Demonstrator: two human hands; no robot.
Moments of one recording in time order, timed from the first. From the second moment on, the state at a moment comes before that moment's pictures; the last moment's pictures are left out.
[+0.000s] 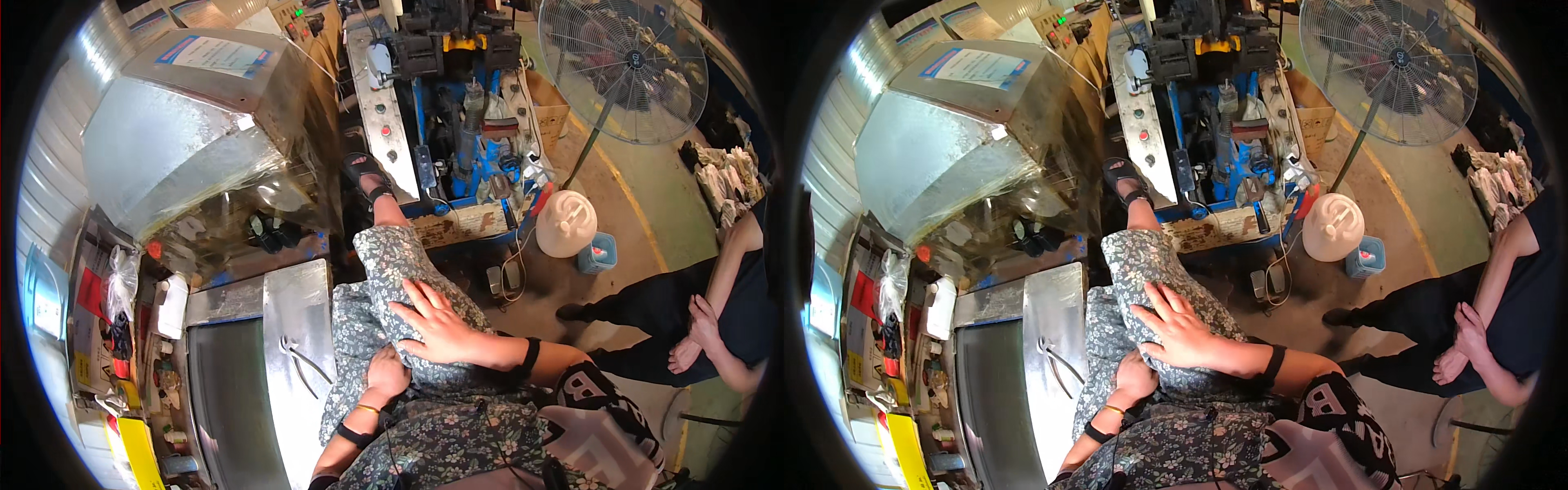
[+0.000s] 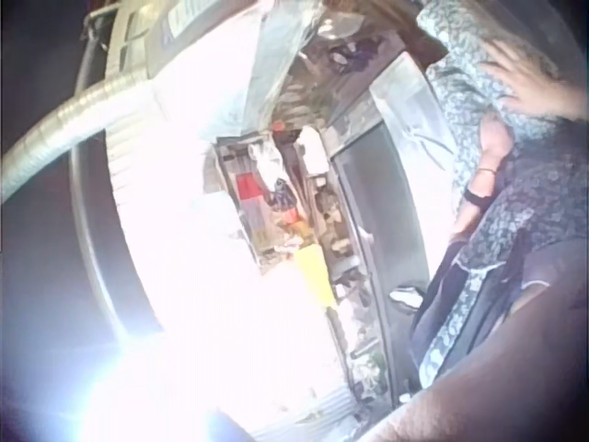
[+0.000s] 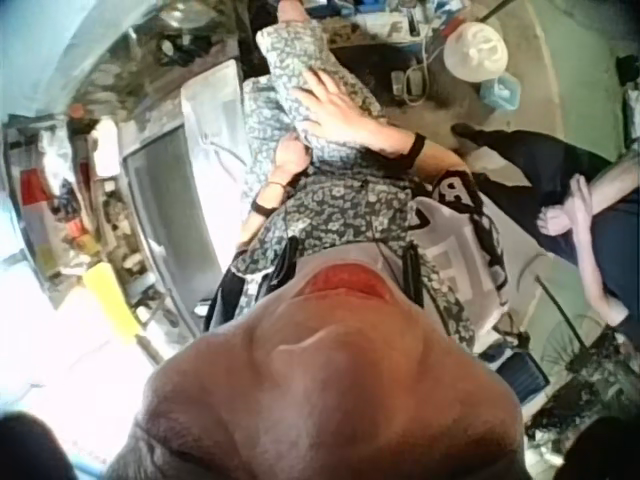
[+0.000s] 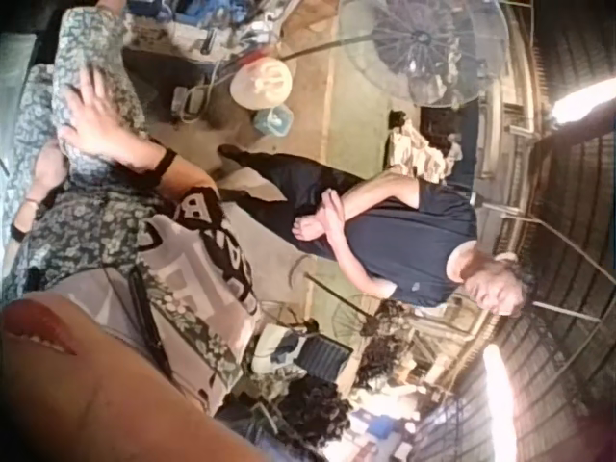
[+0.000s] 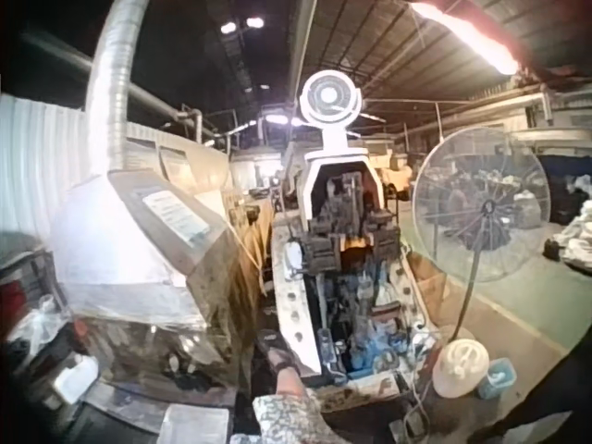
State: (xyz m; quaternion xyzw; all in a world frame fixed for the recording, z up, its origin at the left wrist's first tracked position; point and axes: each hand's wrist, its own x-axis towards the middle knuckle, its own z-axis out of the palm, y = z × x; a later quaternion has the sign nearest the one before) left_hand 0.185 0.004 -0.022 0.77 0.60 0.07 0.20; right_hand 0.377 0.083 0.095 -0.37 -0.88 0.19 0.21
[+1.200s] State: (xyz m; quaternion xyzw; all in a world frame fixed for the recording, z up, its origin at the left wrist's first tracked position) left_hand 0.193 -0.004 -0.045 0.80 0.57 -0.09 0.14; right_hand 0.376 0.094 0.040 -0.36 -0.87 0.25 0.22
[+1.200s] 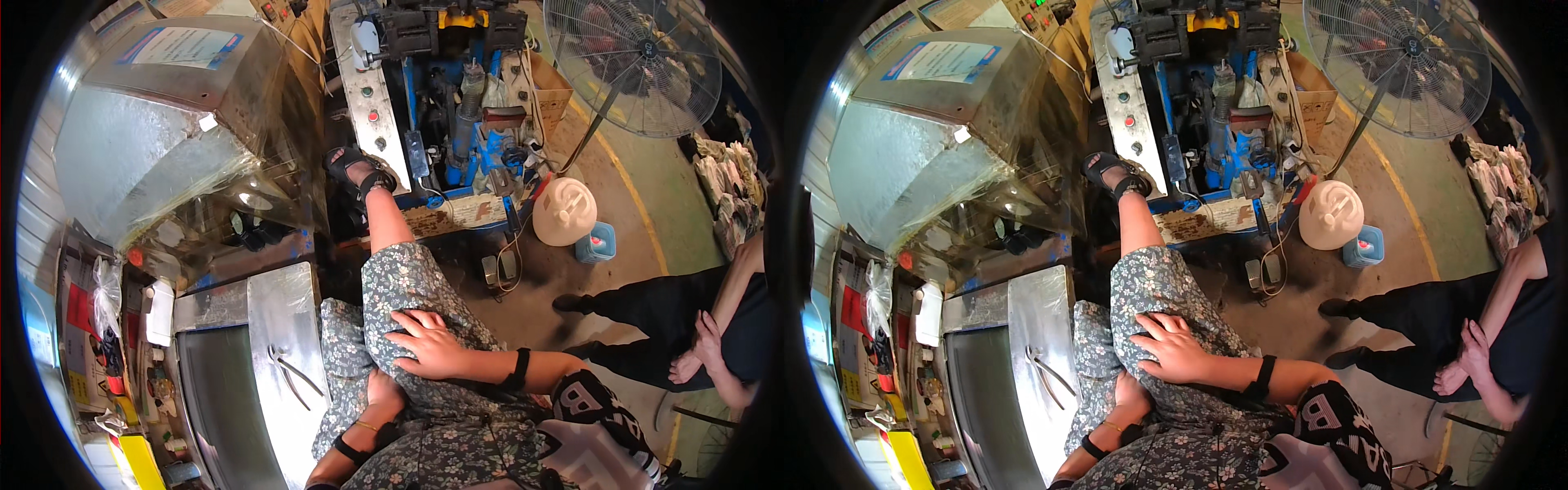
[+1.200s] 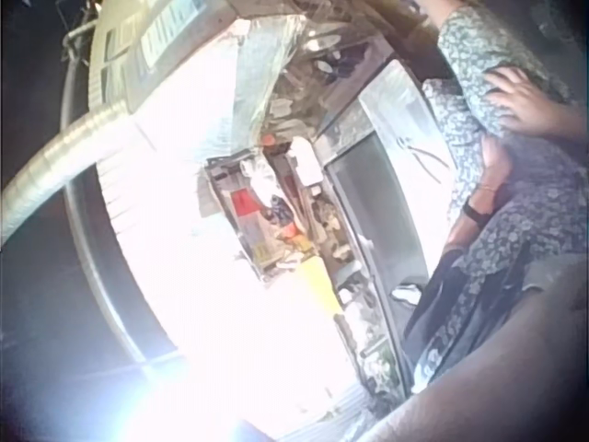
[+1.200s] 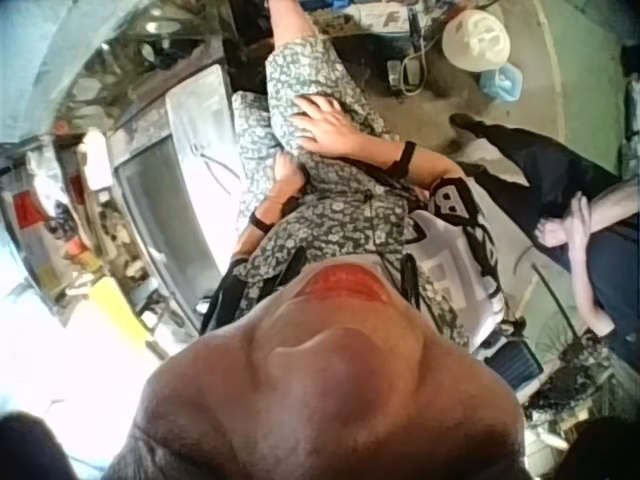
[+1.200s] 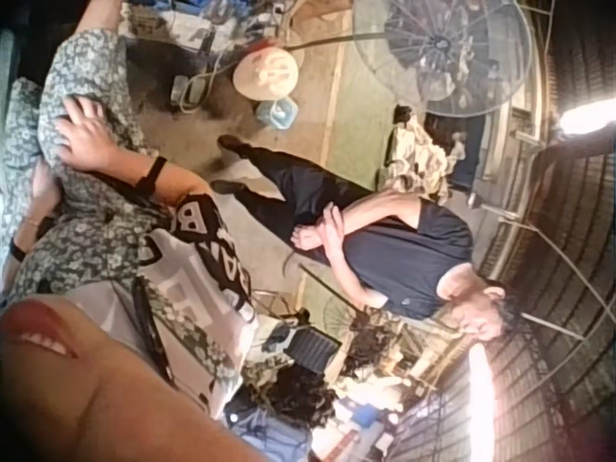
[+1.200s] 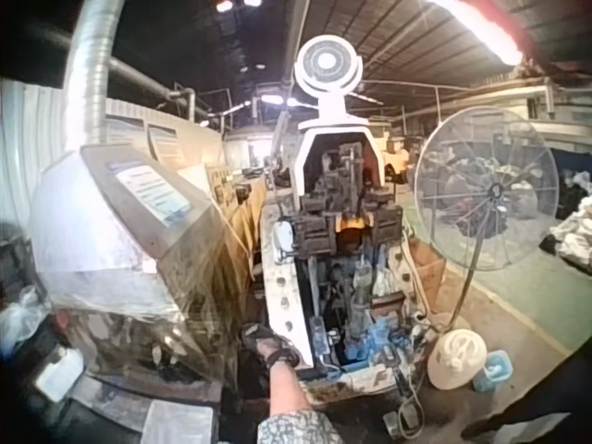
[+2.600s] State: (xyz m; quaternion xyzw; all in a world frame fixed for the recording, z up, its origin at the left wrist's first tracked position) left_hand 0.189 -0.003 -0.033 0.81 0.56 -0.01 0.19; right_hand 0.398 0.126 -0.019 -0.47 -0.71 0.37 0.36
